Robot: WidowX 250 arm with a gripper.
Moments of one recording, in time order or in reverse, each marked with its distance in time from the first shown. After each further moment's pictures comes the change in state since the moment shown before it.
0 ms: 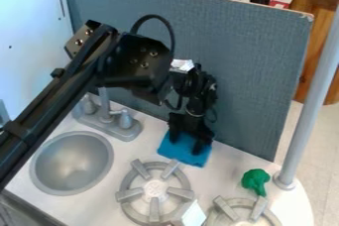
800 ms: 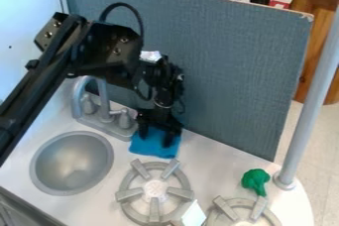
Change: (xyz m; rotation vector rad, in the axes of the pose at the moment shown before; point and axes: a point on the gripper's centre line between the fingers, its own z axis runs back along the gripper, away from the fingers) arm -0.022 0.075 -0.011 0.034 0.098 0.209
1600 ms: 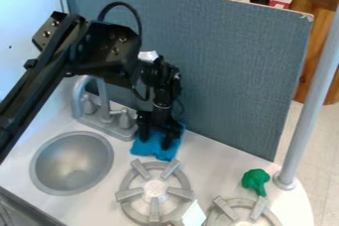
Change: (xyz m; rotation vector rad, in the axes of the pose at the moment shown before) arm -0.011 -0.045 0.006 -0.088 0.027 -0.139
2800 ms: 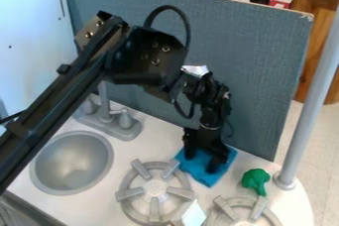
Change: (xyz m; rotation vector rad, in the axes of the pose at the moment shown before) arm -0.025 -0.132 0.013 -0.057 -0.039 -0.337
